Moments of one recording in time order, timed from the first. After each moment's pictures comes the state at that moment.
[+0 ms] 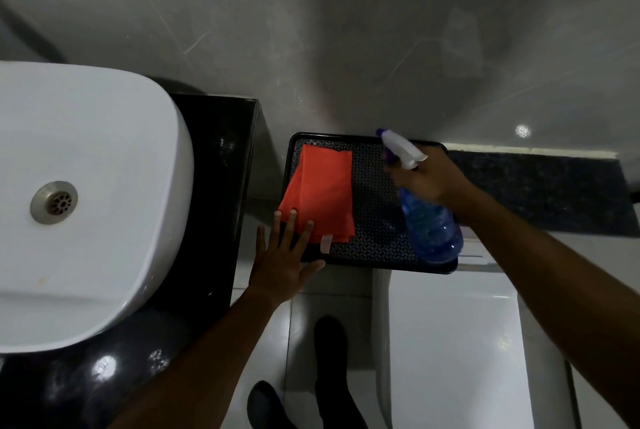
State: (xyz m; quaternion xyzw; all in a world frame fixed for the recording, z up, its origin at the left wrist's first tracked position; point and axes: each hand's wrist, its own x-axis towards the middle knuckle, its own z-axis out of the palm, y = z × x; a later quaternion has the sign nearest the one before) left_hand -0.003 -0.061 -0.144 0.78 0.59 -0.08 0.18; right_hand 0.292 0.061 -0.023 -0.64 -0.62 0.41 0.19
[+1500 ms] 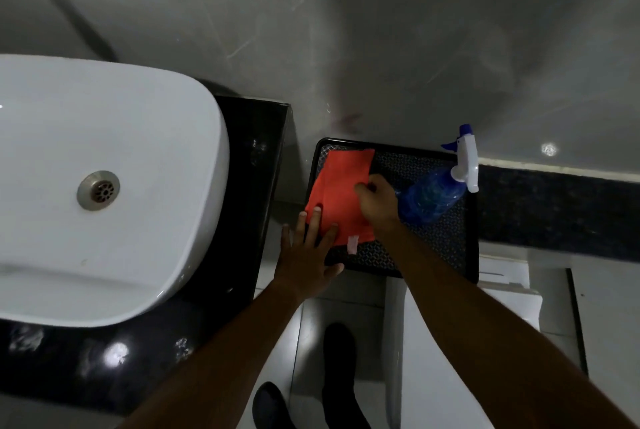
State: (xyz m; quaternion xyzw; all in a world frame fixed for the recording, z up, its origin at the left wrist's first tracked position) left_hand 0.010 -0.051 -0.110 0.77 0.58 -0.13 0.21; right_hand 0.167 0.053 -0.109 -0.73 -0.39 0.49 0.29
